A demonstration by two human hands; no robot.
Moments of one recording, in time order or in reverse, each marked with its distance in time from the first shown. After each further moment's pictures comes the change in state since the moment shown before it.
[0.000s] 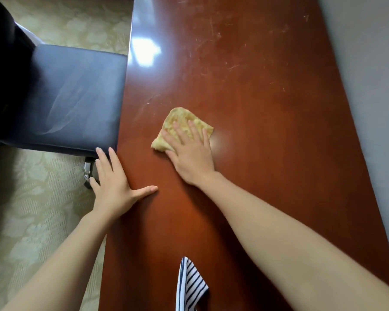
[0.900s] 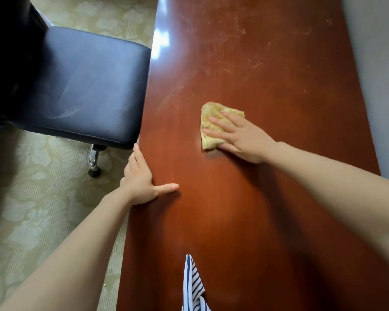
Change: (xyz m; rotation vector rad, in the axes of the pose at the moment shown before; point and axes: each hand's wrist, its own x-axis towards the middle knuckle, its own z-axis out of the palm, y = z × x) left_hand 0.005 -0.015 -0.001 -0.167 -0.264 0.031; right_hand 0.010 0.093 -0.036 -0.295 -0.173 -0.415
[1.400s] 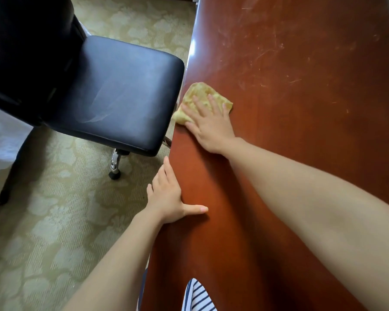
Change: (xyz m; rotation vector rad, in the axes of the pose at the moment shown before) left_hand -0.001 0.000 0.001 0.103 0.038 0.023; right_hand 0.145 -0.088 -0.028 0.234 0.123 0.282
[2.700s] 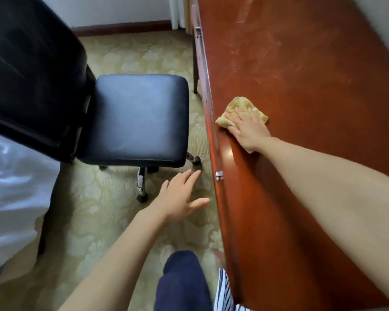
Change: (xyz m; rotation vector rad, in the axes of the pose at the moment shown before) left_hand -0.028 -0.118 -0.090 0.304 -0.176 0.445; right_hand -0.034 -0.047 0.001 0.137 -0.069 0.392
